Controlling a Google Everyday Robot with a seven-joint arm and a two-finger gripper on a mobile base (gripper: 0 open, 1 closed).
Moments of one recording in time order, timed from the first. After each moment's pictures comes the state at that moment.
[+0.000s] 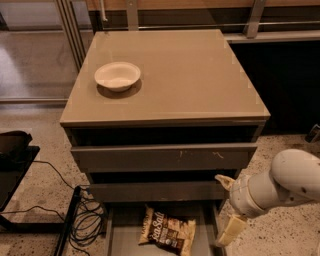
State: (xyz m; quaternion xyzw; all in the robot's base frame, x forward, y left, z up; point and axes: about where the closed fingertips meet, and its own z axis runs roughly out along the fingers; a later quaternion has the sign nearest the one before) arm 0.400 -0.169 0.623 -0.62 0.74 0.16 0.22
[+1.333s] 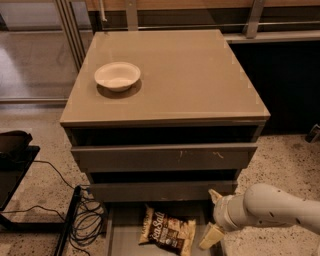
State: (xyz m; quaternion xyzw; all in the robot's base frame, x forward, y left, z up) arm 0.422 -0.153 0.498 -0.55 0.79 0.14 0.24
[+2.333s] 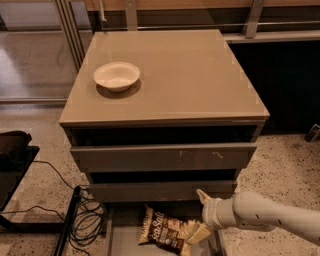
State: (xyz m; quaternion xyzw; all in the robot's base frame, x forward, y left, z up) arm 0.457 -0.120 0.436 -0.56 0.75 0.16 0.30
